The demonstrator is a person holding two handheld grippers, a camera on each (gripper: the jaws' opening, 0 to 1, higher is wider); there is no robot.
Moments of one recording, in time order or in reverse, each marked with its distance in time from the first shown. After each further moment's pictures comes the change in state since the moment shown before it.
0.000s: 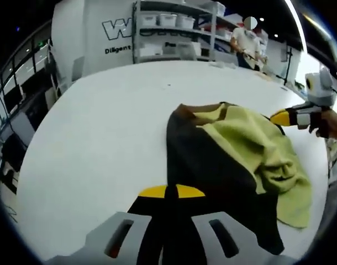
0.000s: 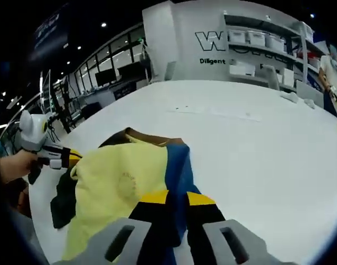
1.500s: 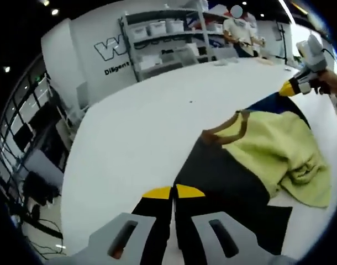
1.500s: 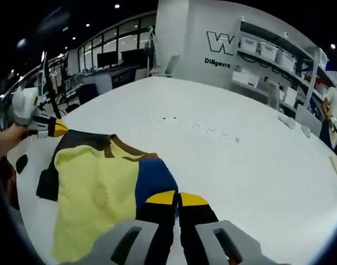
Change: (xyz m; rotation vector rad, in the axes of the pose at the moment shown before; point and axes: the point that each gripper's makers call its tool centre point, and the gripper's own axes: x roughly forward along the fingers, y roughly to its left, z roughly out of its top) left arm -0.005 0.077 0.062 0.279 -0.005 0.157; right arm 0.015 -0.043 0.065 -0.149 0.069 -0.085
